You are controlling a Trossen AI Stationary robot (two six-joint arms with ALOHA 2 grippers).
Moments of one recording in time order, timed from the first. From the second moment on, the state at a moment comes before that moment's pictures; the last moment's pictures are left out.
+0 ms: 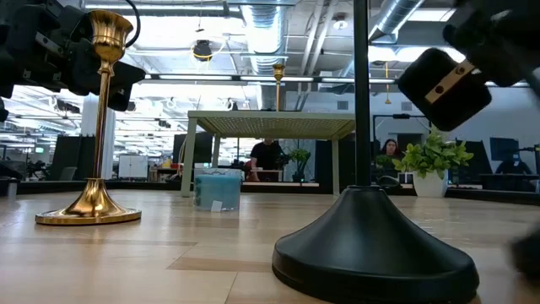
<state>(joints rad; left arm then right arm) 0.06 0.15 0.01 0.25 0.13 -0.02 0.64 1.66 0.66 0.56 0.08 0.54</state>
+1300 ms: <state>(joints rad) 0.06 0.14 0.01 0.29 0.10 0.00 0.43 1.34 0.65 0.02 0.31 0.29</state>
